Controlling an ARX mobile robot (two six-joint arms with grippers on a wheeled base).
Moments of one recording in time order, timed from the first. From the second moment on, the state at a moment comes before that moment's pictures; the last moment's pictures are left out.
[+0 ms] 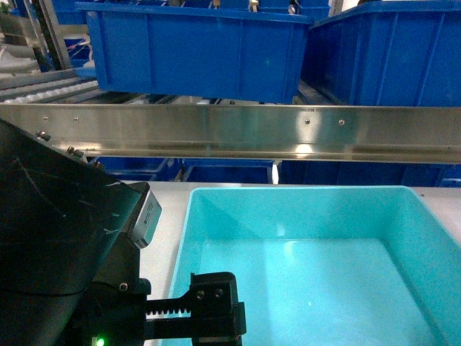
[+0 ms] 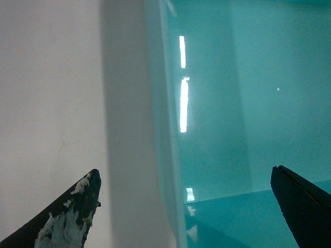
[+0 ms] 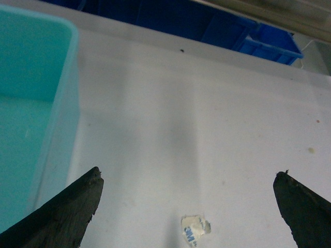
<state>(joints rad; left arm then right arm) -0.59 1.62 0.58 0.16 -0.14 -0.55 -0.08 1.82 0.54 0.75 0.07 -0.26</state>
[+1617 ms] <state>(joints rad) -0.59 1.69 0.58 0.20 -0.14 -0.56 -0.04 1.71 0.43 0.53 -0.16 -0.15</state>
